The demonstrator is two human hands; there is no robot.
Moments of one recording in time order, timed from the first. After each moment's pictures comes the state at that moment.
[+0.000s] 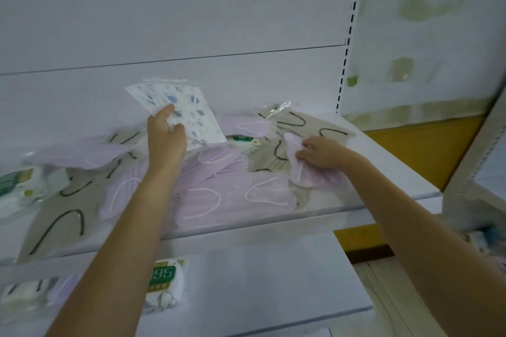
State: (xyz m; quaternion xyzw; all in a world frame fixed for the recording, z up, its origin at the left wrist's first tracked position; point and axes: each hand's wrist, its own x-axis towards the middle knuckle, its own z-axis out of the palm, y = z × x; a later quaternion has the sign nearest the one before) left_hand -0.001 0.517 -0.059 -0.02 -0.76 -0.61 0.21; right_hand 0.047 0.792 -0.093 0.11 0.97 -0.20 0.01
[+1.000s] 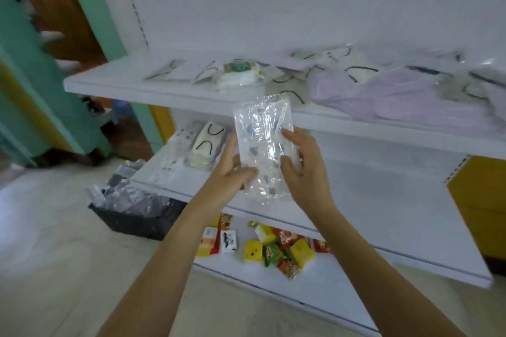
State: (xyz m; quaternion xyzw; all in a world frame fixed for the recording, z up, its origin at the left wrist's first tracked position) left_hand 0.252 0.263 -0.154 -0.06 -0.74 -0.67 -0.01; right_hand 0.232 0.420 -0.167 -0.19 0.79 -0.55 -0.20
